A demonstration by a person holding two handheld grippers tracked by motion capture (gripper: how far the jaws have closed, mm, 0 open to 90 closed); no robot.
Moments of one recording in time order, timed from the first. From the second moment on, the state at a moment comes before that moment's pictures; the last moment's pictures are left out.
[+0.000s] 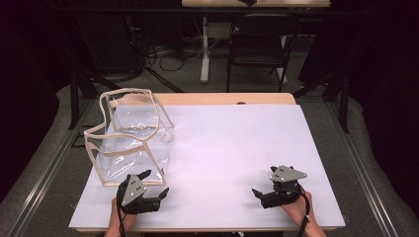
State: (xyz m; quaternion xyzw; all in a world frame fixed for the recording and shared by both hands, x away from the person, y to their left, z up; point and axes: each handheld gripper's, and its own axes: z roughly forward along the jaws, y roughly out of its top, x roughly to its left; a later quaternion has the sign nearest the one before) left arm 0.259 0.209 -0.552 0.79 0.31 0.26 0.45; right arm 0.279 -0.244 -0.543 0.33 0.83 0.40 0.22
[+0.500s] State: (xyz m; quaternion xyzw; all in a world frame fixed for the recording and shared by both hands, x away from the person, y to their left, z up) left arm 0.260 0.209 -0.552 0.79 0.31 0.26 0.45; right arm 0.266 -0.261 -0.554 0.35 0.82 0.40 0.23
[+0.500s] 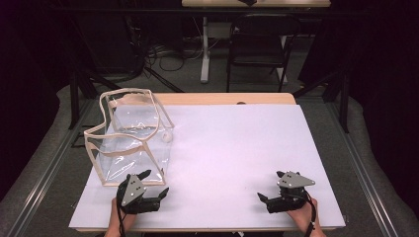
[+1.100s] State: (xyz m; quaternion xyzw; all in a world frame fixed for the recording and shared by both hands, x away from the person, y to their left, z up) left arm 0.261 0.210 -0.552 0.80 0.31 0.26 0.45; right arm 0.263 -0.265 -0.557 0.35 0.82 0.40 0.23
